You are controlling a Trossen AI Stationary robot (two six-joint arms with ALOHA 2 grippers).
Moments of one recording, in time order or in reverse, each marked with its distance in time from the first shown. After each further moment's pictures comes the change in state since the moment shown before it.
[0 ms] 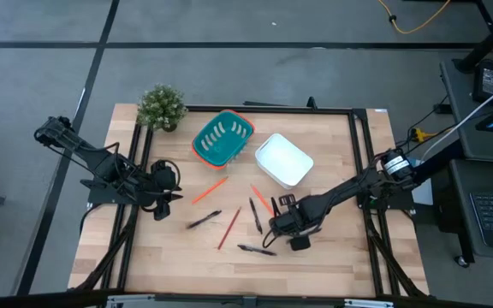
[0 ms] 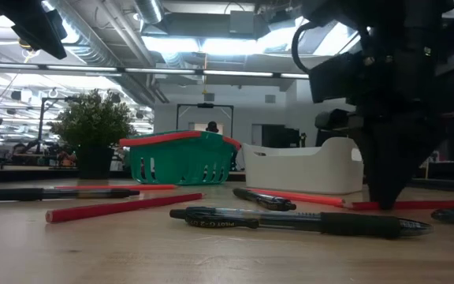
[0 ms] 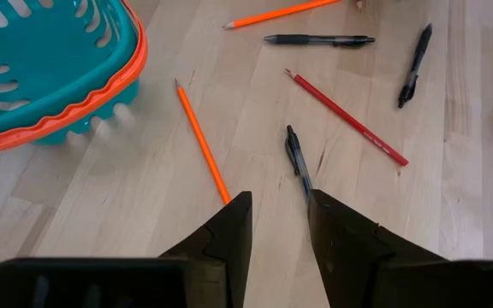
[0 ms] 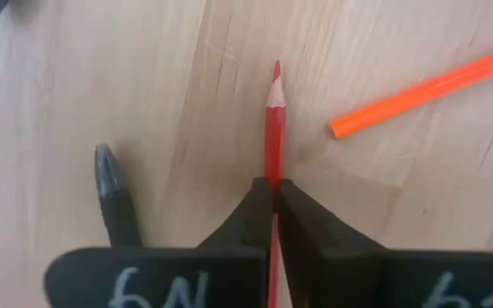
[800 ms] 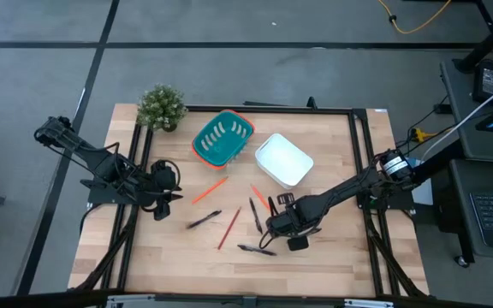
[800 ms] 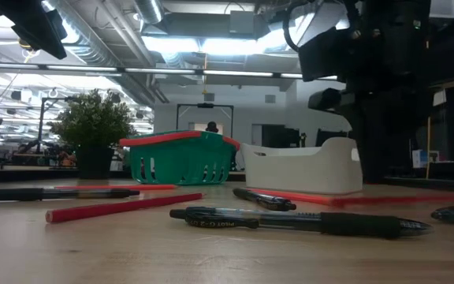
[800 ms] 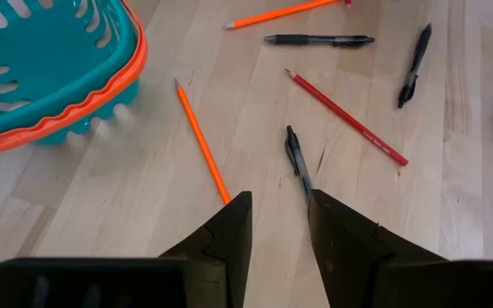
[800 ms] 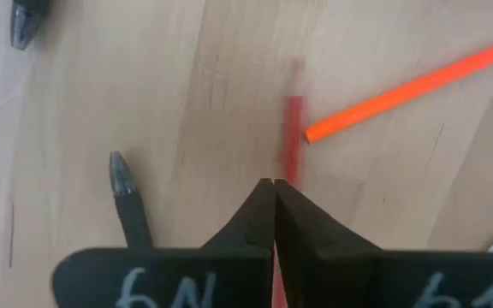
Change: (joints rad) left arm 0.000 0.000 0.000 0.001 0.000 0.002; right arm 0.006 0.001 0.114 -0.138 0.025 0.017
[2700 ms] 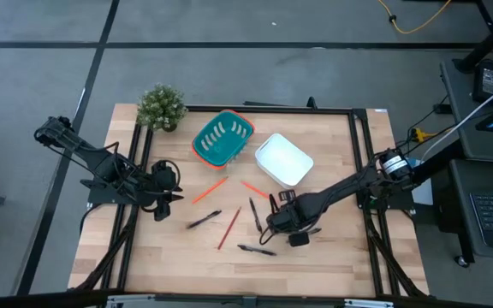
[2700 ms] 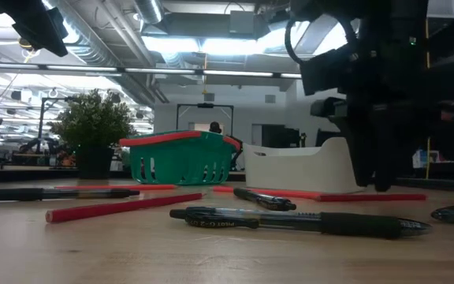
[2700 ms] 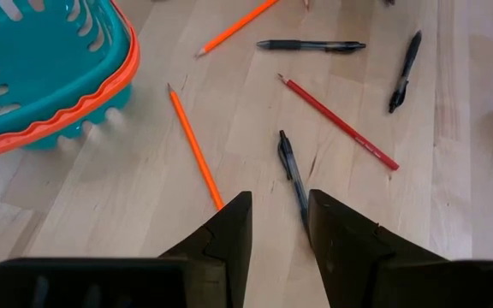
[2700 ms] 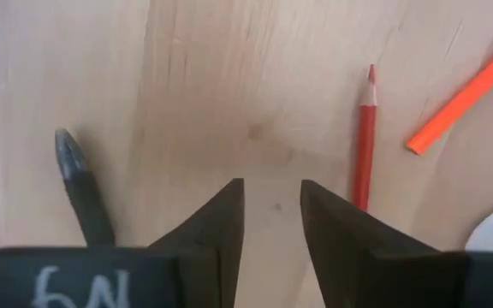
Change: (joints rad) left arm 0.000 0.000 0.000 0.022 0.007 0.001; right arm -0.025 0.000 -0.032 -0.008 0.025 -0.020
